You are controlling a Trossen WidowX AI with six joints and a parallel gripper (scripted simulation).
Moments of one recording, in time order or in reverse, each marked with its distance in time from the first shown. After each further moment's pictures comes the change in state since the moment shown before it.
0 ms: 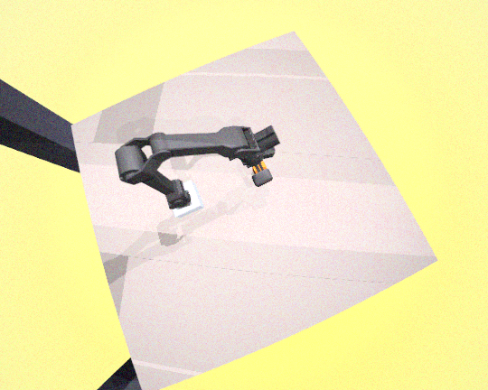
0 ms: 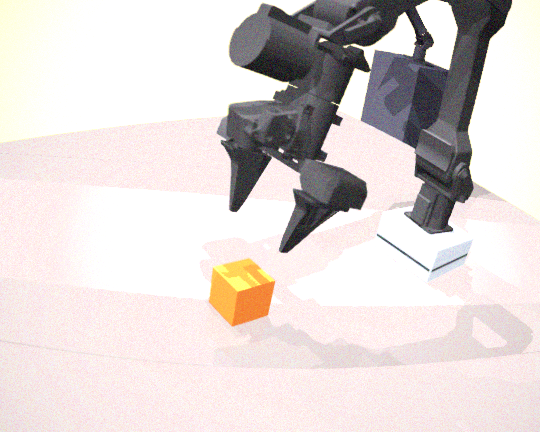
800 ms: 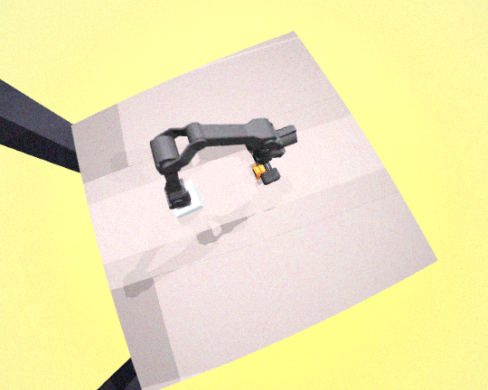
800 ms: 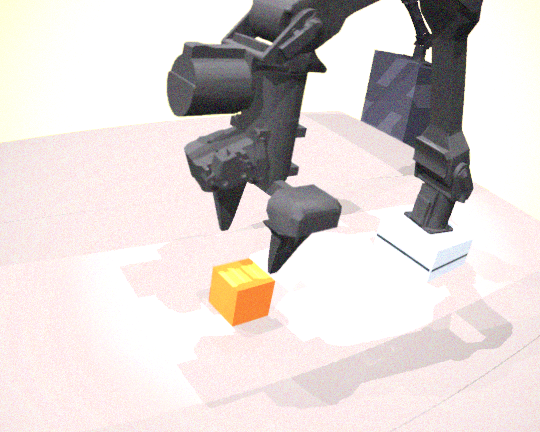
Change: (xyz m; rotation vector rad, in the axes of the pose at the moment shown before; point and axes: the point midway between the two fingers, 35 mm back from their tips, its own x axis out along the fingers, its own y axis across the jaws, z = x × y) arm 0.025 -0.001 0.010 -0.003 0.277 -0.003
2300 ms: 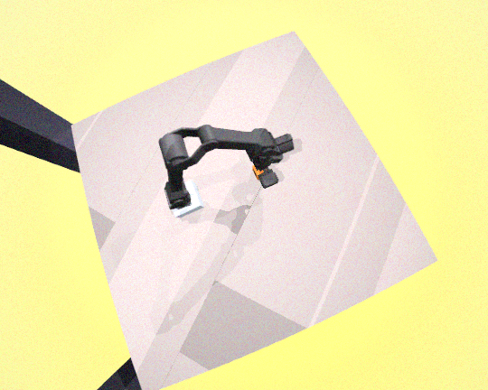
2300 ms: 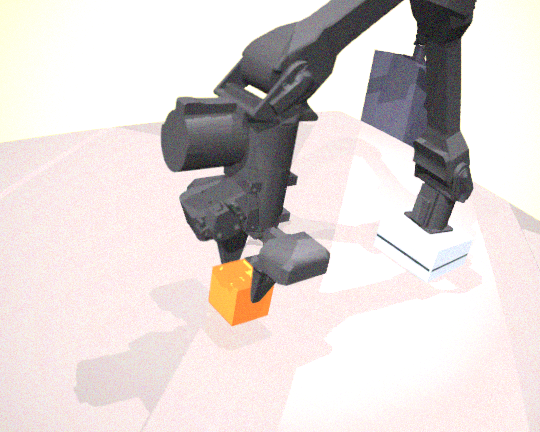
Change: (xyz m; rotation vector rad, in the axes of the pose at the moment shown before) arm 0.052 0.000 -0.001 -0.005 0.003 -0.001
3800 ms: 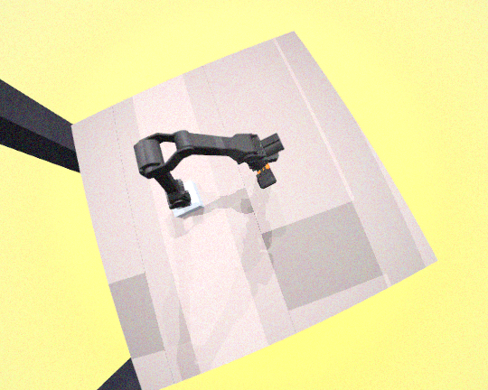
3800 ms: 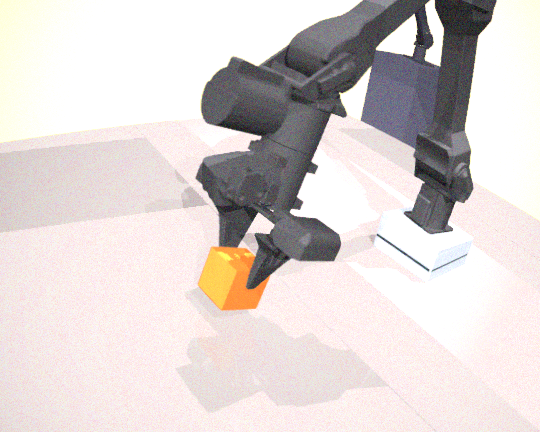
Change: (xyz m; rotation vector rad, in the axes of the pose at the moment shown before) arm -0.020 -0.001 0.001 0.000 -0.261 -0.005
